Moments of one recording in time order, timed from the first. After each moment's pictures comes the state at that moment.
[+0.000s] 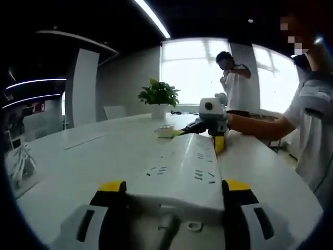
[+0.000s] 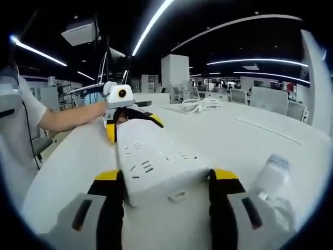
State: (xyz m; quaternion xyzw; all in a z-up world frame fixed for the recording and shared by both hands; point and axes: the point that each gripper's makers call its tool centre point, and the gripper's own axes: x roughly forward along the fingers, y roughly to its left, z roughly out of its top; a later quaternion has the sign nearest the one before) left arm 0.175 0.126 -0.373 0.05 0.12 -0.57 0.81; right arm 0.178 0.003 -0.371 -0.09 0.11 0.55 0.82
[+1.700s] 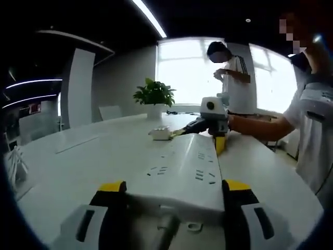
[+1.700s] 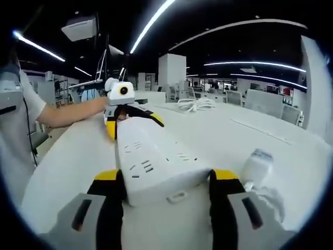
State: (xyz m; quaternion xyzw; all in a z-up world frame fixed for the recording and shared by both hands) left arm 0.176 0.105 -0.372 0.05 0.12 -0.58 0.80; right arm 0.175 -0.017 -0.369 -0.12 0.11 0.53 0.83
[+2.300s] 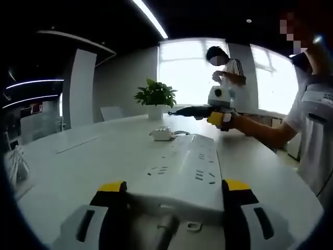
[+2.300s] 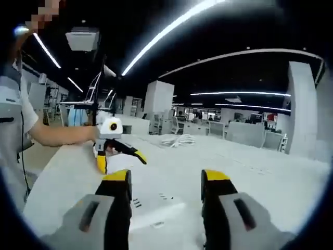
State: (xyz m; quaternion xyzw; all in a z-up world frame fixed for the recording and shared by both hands) left arm 0.177 0.106 -0.372 0.05 0.12 -0.58 0.81; right arm 0.196 -0.043 -0.291 -0.06 -0.03 0.42 0.90
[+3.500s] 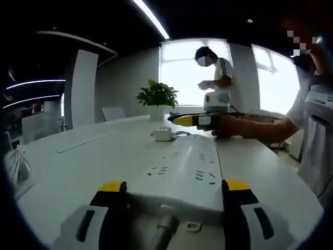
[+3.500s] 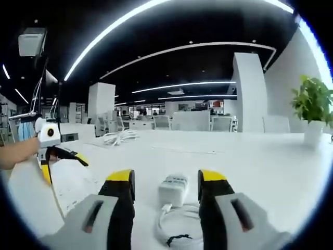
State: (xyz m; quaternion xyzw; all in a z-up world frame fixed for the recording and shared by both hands) left arm 0.178 0.106 -0.372 0.04 0.12 -0.57 0.81; right arm 0.250 -0.091 -0.318 -0.03 0.02 0.25 0.97
